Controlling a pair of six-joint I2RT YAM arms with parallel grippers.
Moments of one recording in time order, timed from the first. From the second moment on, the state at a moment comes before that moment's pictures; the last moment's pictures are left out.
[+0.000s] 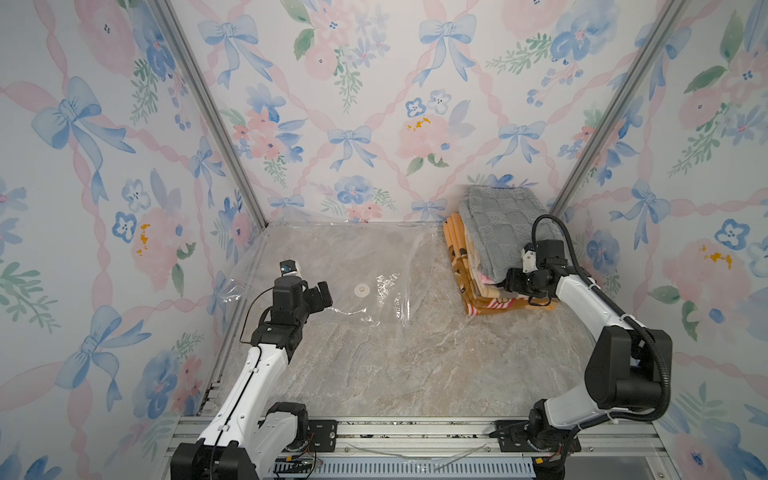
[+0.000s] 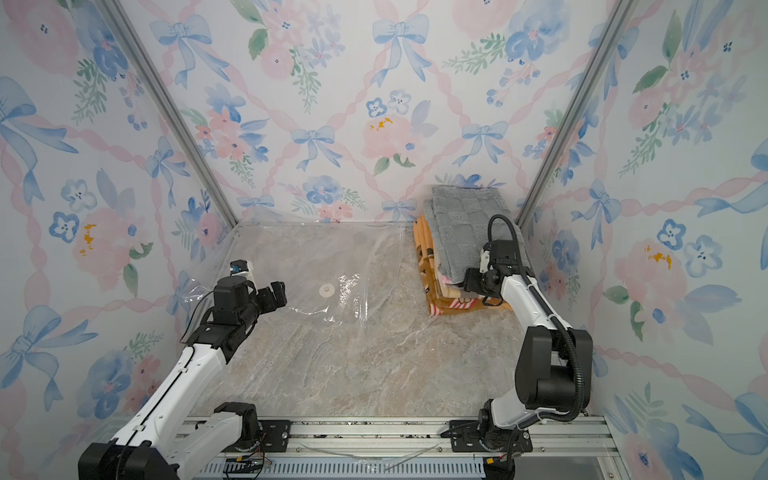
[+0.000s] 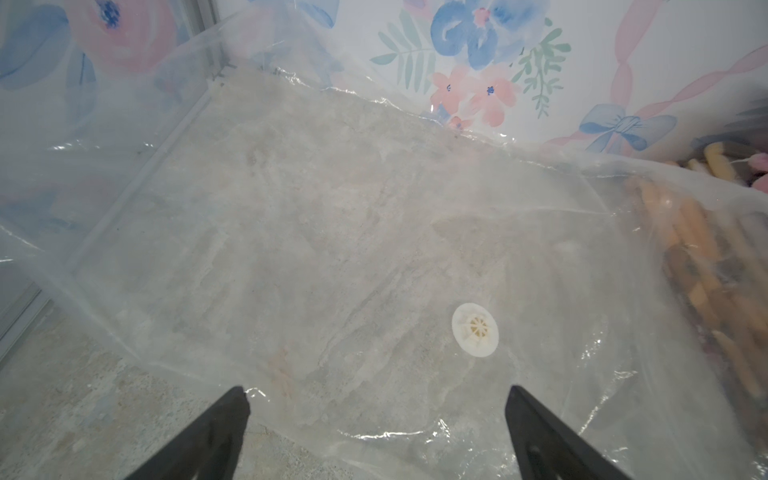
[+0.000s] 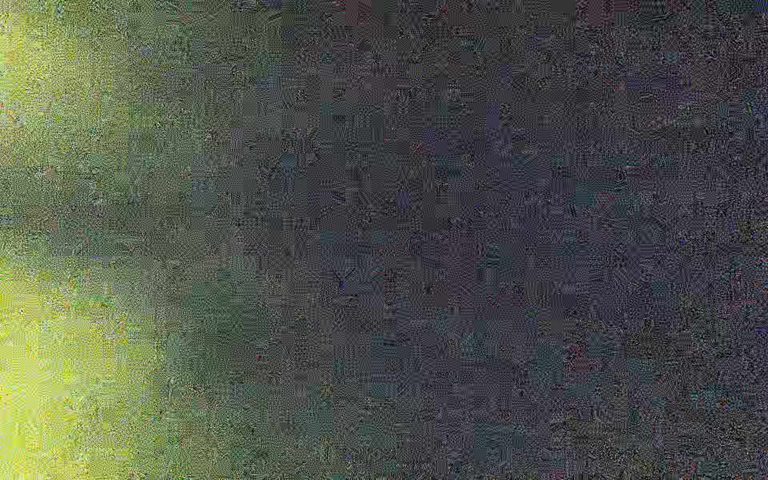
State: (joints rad) left arm -0.07 0.99 0.65 -0.24 -0.09 -0.31; right arm -0.05 1.55 1.13 -0.60 -0.13 0.13
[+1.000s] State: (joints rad) left arm -0.07 0.95 0.26 0.25 -0.45 -0.30; right arm -0.05 0.74 0.43 -0.31 -0.01 0.22
